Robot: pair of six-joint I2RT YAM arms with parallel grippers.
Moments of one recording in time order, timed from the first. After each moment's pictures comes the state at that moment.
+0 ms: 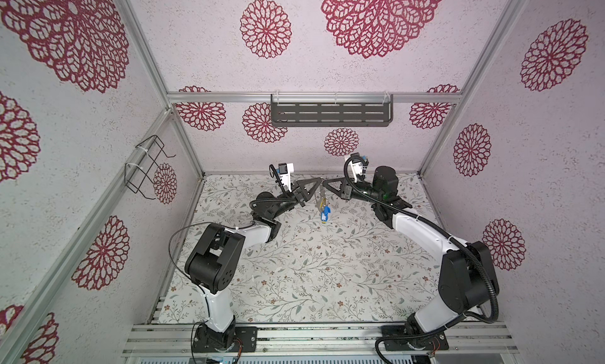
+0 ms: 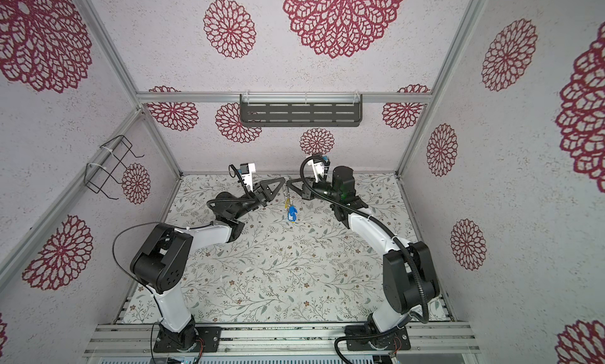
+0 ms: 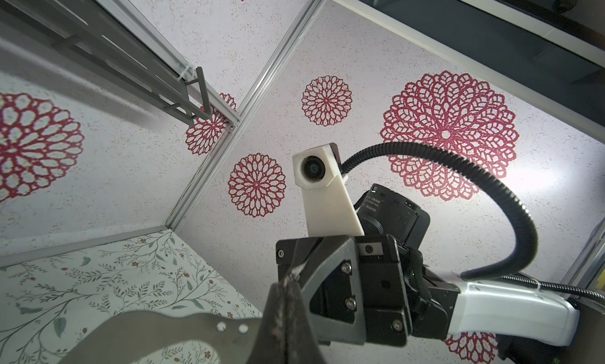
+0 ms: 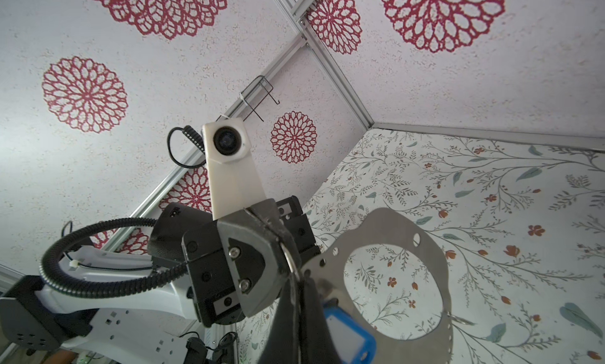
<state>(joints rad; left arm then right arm) -0.45 1.87 1.04 1.28 0.61 -0.90 0.40 1.60 1.23 0.30 -0.81 0.62</state>
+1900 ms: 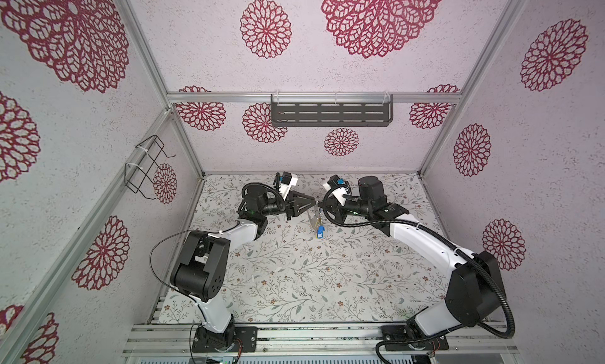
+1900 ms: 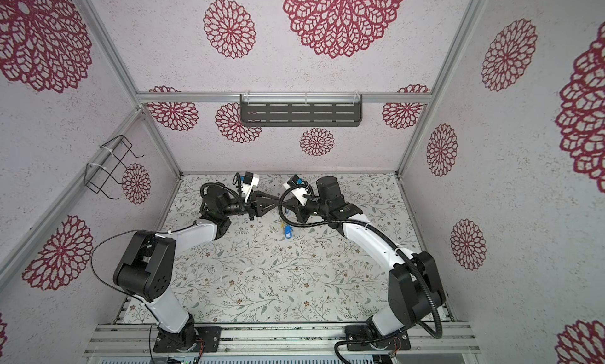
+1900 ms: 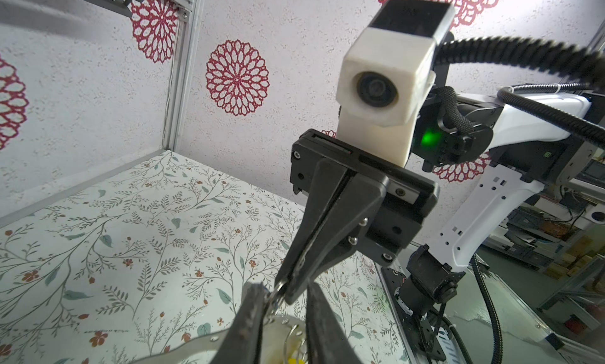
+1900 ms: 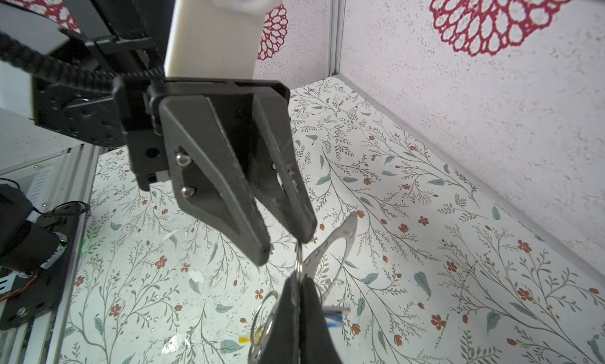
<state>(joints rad) -0.32 1.76 1.01 0.82 1.10 -0.39 0.52 1.52 1.22 -0.12 -0.61 -0.20</state>
